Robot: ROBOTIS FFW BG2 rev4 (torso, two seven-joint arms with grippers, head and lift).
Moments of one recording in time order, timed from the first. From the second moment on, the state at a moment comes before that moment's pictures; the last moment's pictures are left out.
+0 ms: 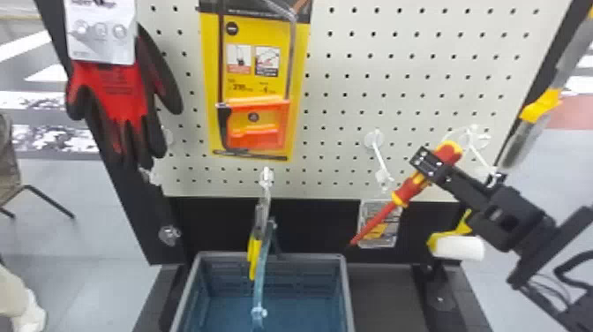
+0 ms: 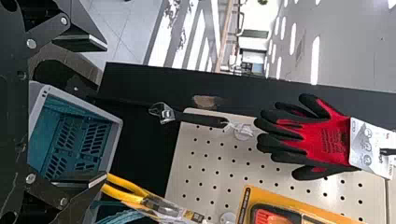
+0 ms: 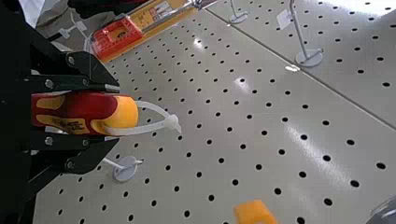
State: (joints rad) left arm 0.90 0.33 -0.40 -2.35 0.03 -0.20 0.75; right arm 0.16 -0.11 -0.24 -2.36 -0.93 0.79 0.32
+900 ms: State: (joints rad) left arm 0.91 0.32 -0.39 -2.34 0.03 -0.21 0.75; right arm 0.29 -0.06 -0.17 -2.29 -0.86 0.63 0.32
